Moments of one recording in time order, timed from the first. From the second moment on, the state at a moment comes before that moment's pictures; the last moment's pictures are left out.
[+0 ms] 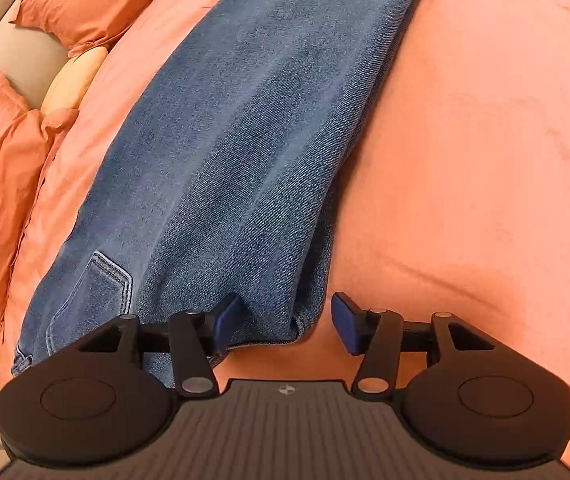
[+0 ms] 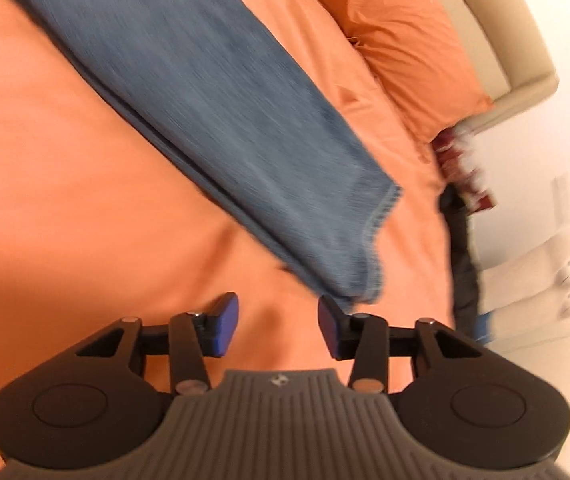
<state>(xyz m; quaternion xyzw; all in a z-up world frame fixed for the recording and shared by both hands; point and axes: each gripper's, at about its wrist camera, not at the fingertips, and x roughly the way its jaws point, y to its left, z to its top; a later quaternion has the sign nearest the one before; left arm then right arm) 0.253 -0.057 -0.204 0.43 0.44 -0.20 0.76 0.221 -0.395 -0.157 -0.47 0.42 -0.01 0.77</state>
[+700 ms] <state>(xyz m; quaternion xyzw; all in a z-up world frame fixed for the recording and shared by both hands) 0.268 -0.048 -0.190 0.36 0.44 -0.18 0.80 0.271 -0.420 -0.202 -0.60 0.39 -0.01 0.70</state>
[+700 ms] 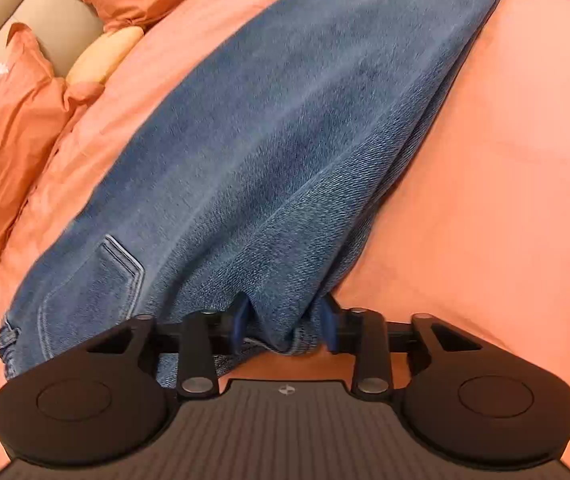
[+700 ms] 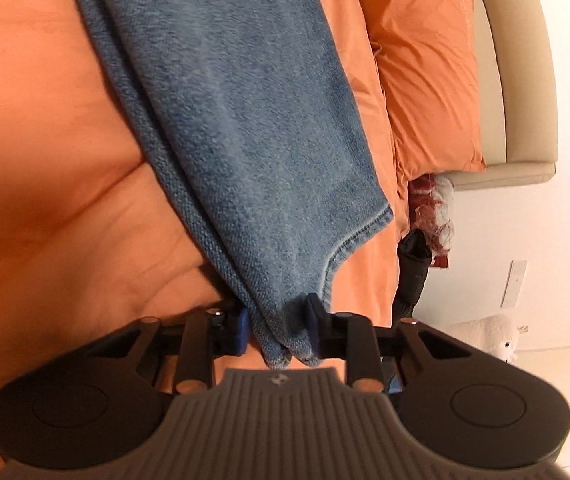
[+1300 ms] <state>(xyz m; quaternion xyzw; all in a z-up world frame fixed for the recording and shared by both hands) 0.297 -0.045 -0.173 0.33 0.54 -0.25 0.73 0.300 -0.461 -0.140 -0.38 0.52 -0.06 0.76</state>
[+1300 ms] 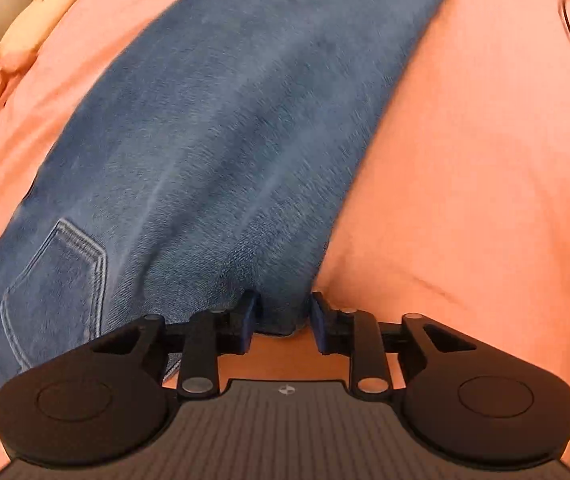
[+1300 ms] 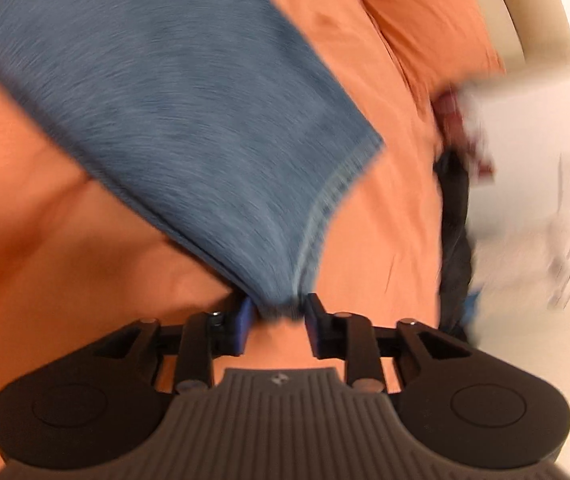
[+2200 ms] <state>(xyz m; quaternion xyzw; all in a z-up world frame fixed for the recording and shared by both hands) 0.431 -0.220 -0.167 0.24 0.47 -0.26 0.81 0.279 -0.586 -0.160 0.42 0.39 -0.15 0.81</state>
